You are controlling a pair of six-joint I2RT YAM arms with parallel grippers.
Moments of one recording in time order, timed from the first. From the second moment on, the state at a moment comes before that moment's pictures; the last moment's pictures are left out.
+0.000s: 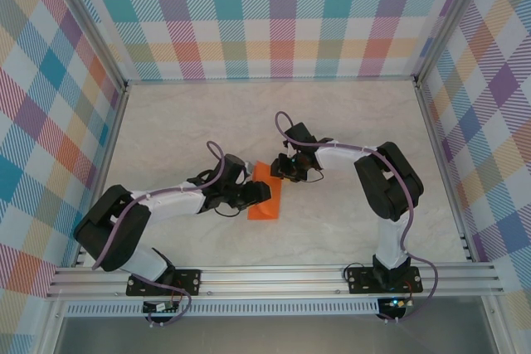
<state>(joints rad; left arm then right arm) -0.67 1.51 0.67 -0.03 0.39 -0.89 0.60 1.93 1.16 -0.34 -0.38 0.71</state>
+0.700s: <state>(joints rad) -0.63 1.57 0.72 -0.03 0.41 -0.74 0.60 1.93 1.15 -0.33 -0.39 0.71</state>
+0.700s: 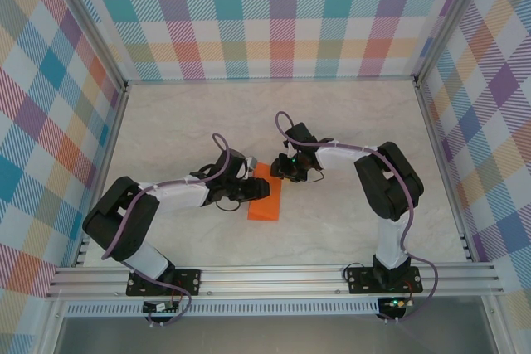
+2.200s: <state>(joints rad) -0.63 1.49 0.70 -0.27 0.37 -0.94 0.62 1.89 1.03 -0.27 -0.55 0.70</state>
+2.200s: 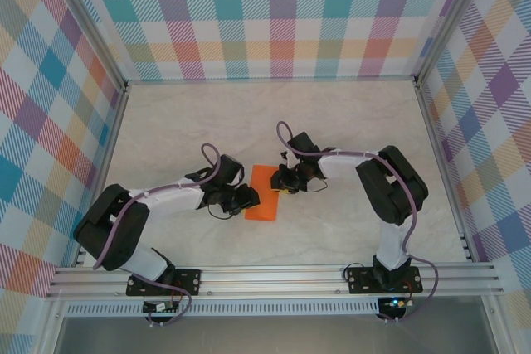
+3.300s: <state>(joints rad) -0.63 1.60 0.75 -0.08 0.44 -1.00 0.60 1.79 1.01 -0.29 -0.52 0.70</state>
